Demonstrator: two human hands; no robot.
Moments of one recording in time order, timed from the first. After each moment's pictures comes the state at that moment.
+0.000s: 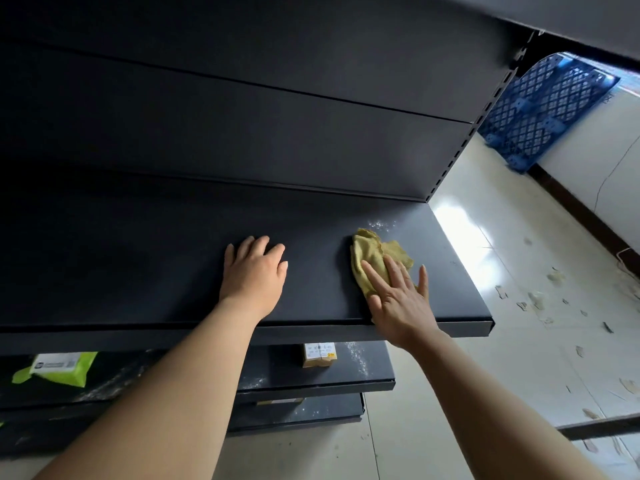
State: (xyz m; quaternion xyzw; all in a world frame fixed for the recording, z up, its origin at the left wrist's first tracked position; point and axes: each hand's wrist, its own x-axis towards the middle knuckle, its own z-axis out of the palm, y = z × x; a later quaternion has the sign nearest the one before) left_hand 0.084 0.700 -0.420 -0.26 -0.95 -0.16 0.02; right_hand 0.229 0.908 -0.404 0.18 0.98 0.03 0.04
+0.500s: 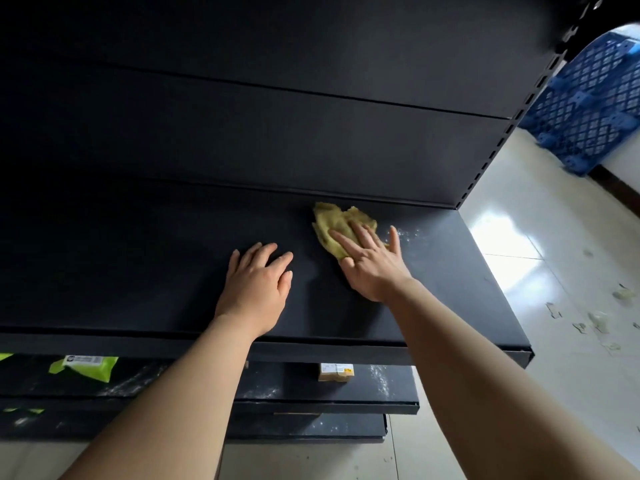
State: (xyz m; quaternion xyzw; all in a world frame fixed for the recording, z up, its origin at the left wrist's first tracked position) left_hand 0.088 0.702 -0.424 -0.25 -0.95 -0.16 0.03; right_hand 0.117 0.924 -0.410 0.06 1.00 -0.01 0.02
